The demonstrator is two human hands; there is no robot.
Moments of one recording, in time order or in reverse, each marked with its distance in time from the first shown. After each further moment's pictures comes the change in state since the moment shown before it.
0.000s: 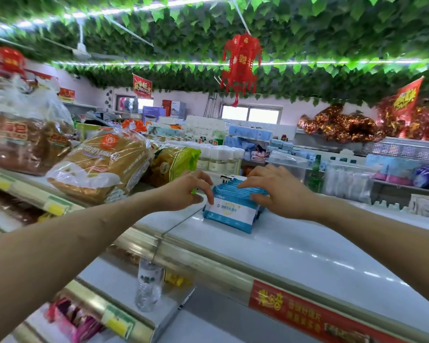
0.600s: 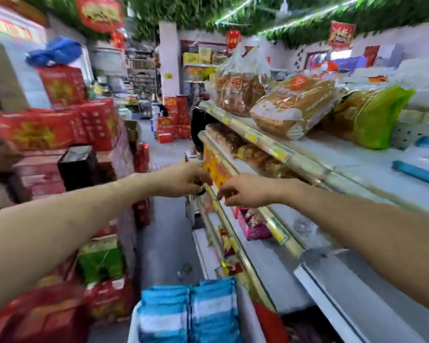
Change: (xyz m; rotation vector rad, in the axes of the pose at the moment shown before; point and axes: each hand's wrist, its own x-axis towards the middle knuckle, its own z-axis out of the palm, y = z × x) left_hand -0.387 0.031 -0.036 0.303 -0.058 -0.843; right_hand 0.071 -0.355 0.082 0.531 -0.355 -0.861
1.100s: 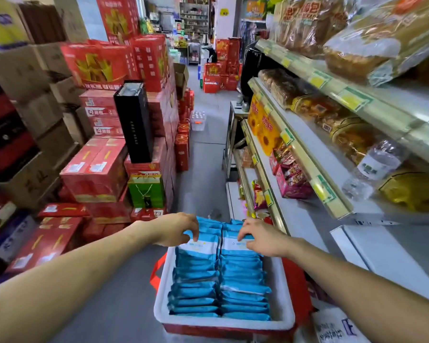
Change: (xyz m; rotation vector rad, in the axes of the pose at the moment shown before) left_hand -0.196 -0.025 0.223 -0.102 -0.384 -0.279; right_hand -0.019 -0.027 0.273 0.287 -0.258 0.002
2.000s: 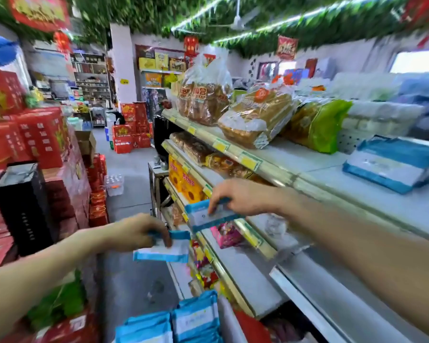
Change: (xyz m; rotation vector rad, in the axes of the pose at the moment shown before) left_hand 0.061 0.035 -0.209 -0.056 0.172 0.326; right_hand -0.085 -0.051 -0.267 -0.212 0.309 0.055
